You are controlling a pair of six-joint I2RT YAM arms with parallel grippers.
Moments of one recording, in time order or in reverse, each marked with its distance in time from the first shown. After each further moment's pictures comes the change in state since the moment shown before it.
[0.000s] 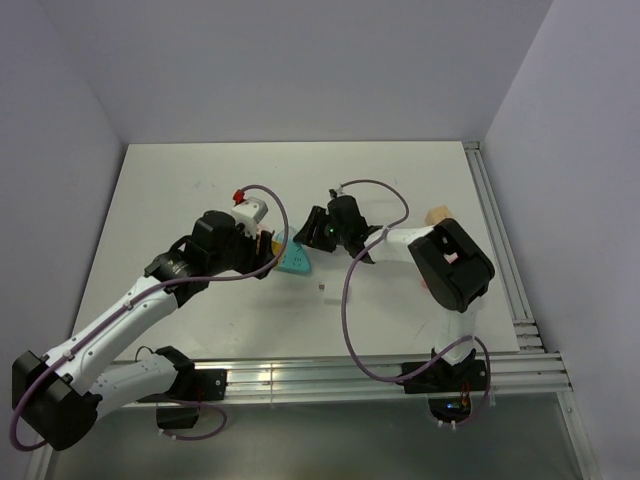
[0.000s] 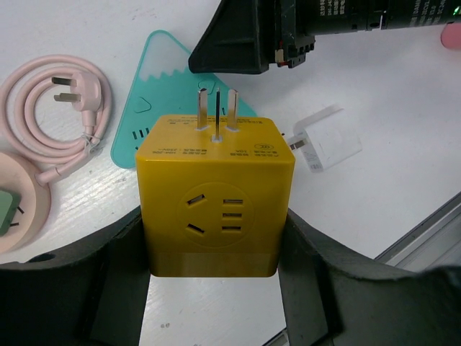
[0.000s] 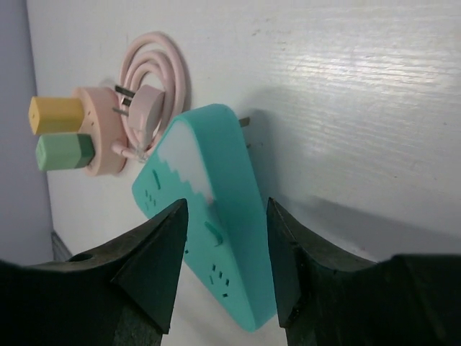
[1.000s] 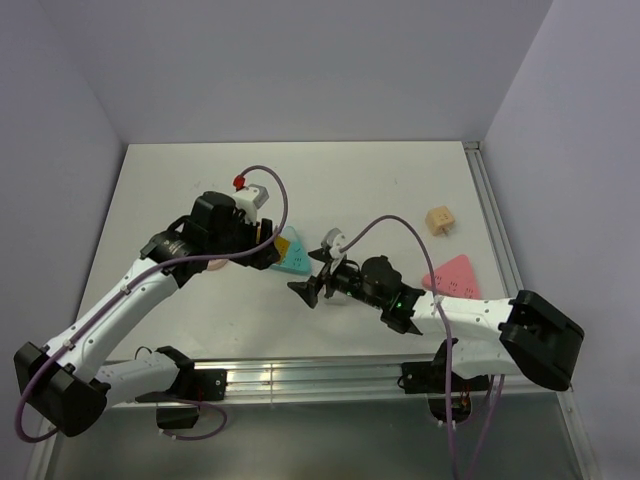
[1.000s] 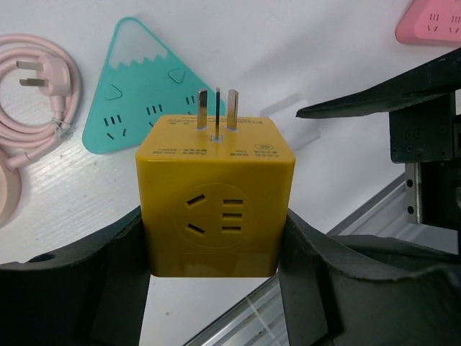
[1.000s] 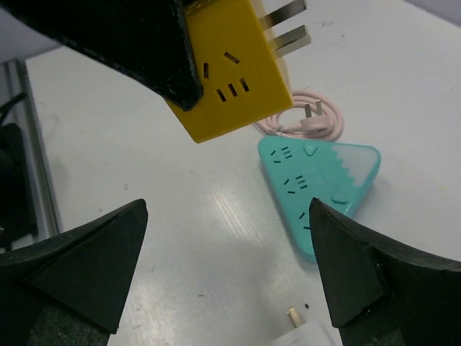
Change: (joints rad) left arm 0.034 0.083 0.192 -0.187 0.103 -0.053; right arm 0.335 -0.646 -0.528 0.407 0.116 -0.740
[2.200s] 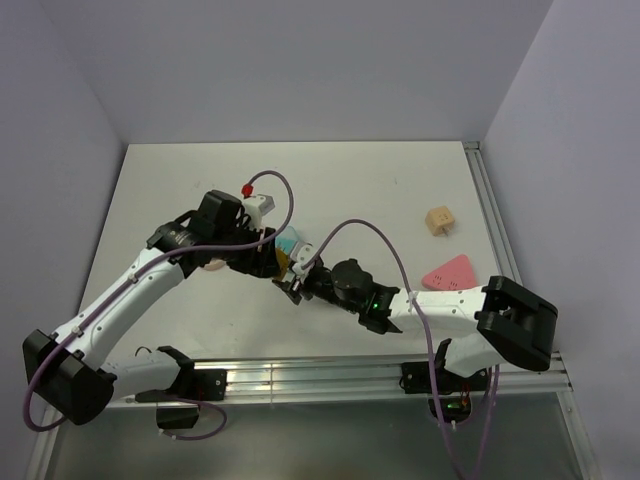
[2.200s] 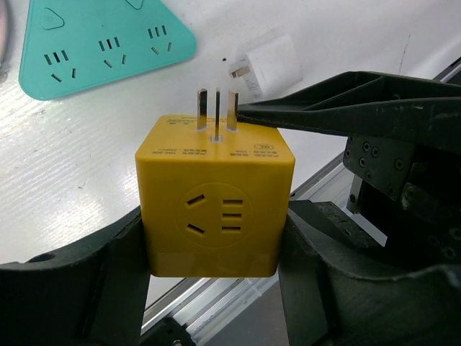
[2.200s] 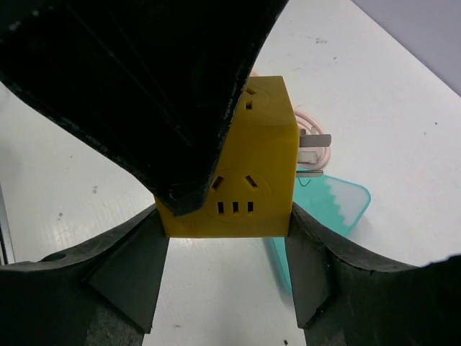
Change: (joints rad) left arm 0.010 0.070 0.056 -0.172 0.139 -0.013; right arm 0.155 0.154 0.135 -0.016 0.179 -0.280
